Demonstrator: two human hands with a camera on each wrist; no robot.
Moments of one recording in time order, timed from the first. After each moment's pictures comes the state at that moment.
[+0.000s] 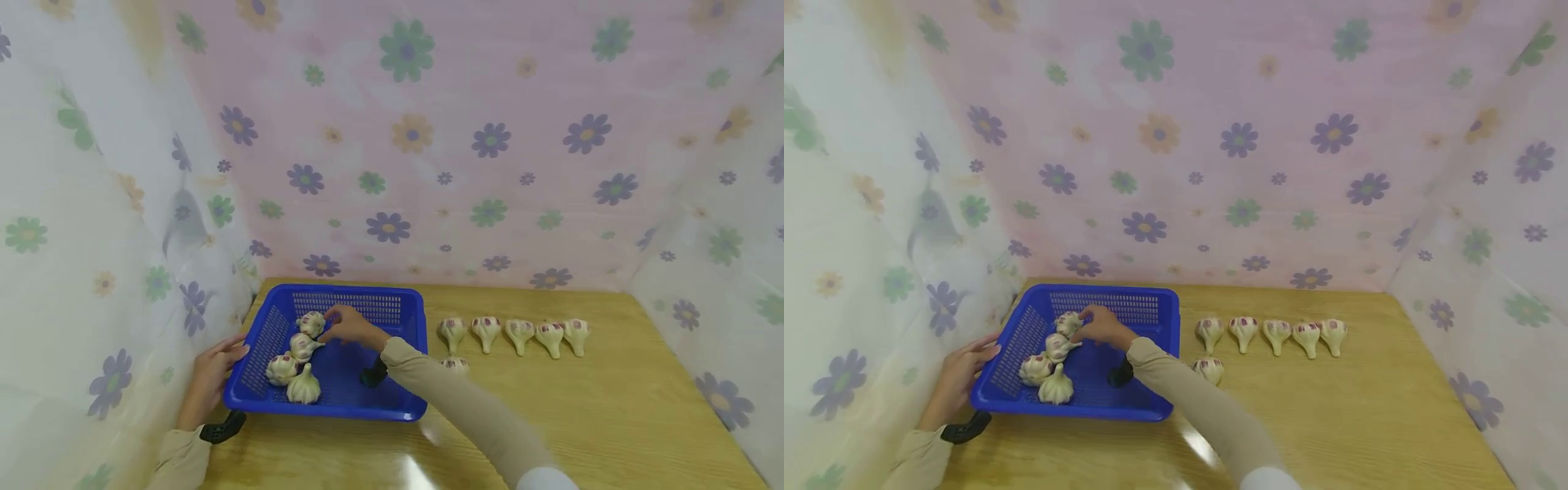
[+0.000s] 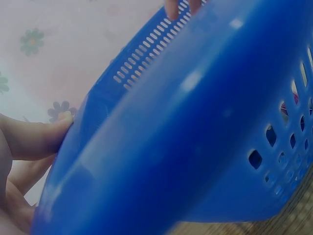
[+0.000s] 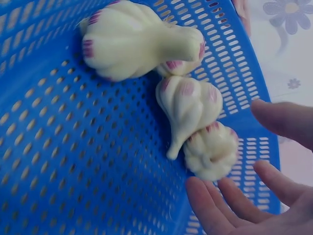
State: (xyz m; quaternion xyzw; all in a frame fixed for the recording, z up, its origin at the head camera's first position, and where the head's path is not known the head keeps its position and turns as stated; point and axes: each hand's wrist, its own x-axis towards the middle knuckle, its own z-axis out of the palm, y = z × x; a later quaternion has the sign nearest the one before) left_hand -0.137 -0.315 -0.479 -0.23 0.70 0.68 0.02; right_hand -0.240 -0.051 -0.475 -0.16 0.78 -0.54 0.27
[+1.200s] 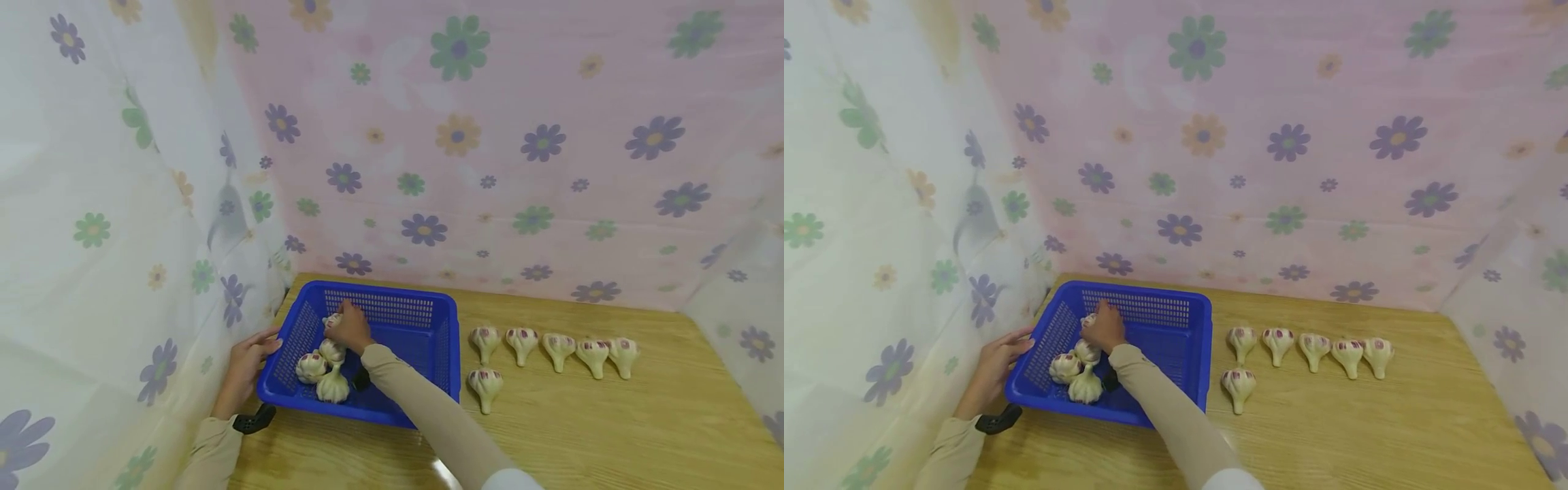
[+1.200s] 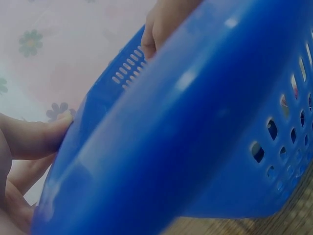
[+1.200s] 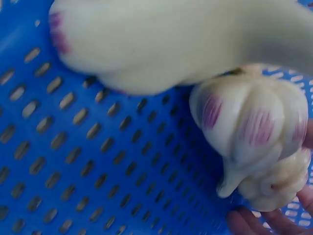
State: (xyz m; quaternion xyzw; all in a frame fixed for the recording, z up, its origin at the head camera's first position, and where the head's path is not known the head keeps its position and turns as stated) left_hand -0.143 -0.318 -0.490 -0.25 0.71 0.66 -0.01; right_hand -0.249 -0.129 -0.518 -0.15 0.90 -0.42 0.04
